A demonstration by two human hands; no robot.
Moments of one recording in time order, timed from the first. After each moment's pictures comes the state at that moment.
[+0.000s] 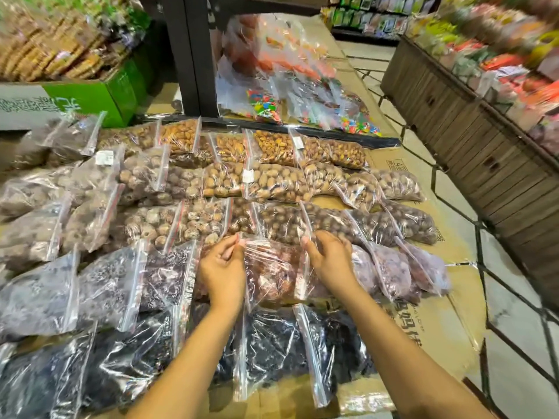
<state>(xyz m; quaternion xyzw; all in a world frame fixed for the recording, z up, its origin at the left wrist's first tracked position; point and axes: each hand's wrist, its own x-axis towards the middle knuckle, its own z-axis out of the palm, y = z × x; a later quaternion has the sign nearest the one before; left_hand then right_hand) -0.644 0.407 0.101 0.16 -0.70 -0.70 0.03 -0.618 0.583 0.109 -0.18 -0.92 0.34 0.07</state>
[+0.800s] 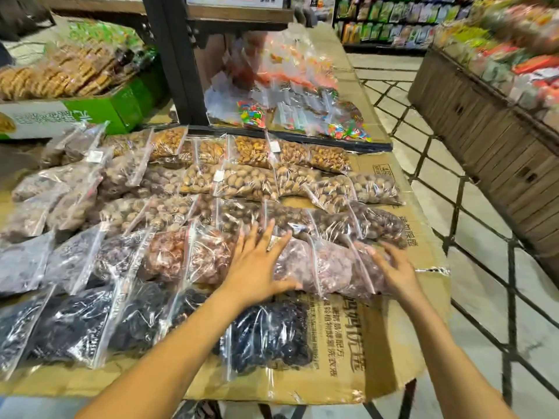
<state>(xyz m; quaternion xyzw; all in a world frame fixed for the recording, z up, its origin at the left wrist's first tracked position) -0.592 0.535 0.117 -0.26 -0.96 -0.08 -0.09 -0.527 0.817 0.093 -0.26 -0.87 0.42 0.04</state>
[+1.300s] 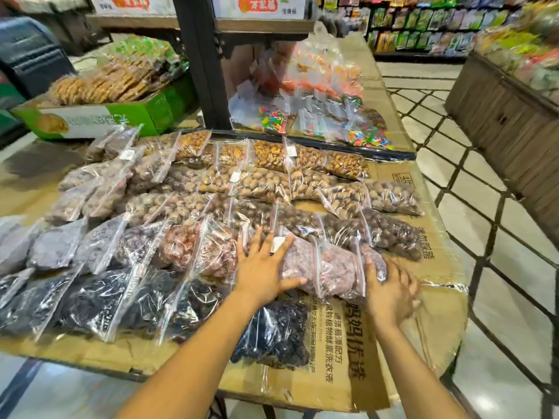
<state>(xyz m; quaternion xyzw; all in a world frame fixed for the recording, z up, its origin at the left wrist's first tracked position) -0.582 0.554 0.103 -0.17 -0.98 -0.03 -0.09 -0.528 0.786 0.061 -0.35 -0.89 0.28 0.12</state>
